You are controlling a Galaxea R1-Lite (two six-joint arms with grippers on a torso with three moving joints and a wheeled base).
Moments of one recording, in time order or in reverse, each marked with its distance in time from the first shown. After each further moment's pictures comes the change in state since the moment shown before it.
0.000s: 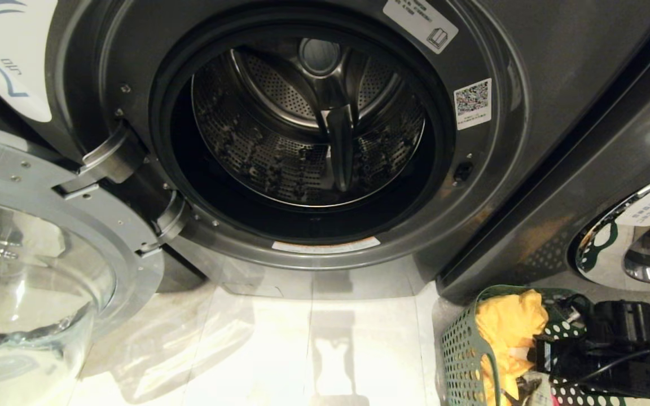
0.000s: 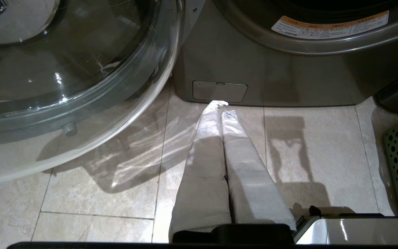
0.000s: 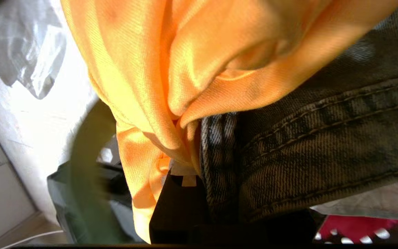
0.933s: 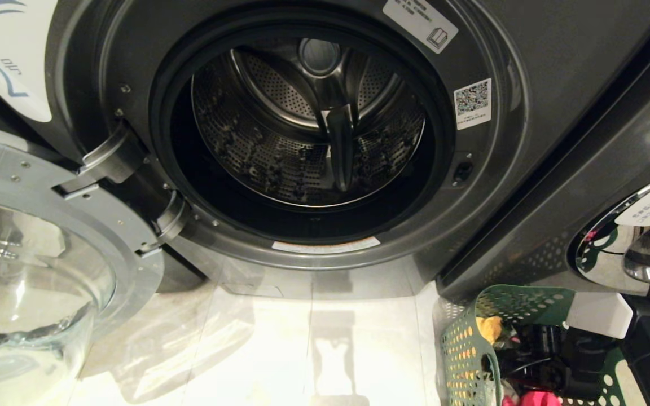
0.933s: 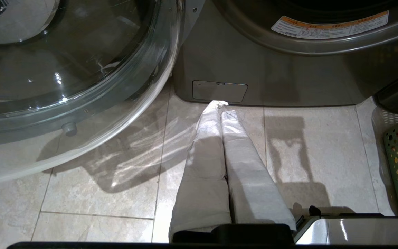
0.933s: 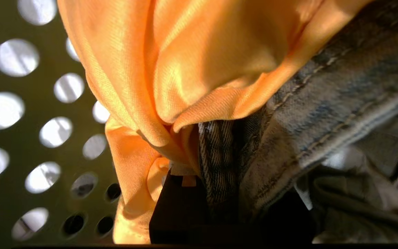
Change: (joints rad) left arm 0.000 0.000 0.000 0.000 0.000 0.000; right arm 0.006 0.775 -0.712 -0.004 0.007 0.059
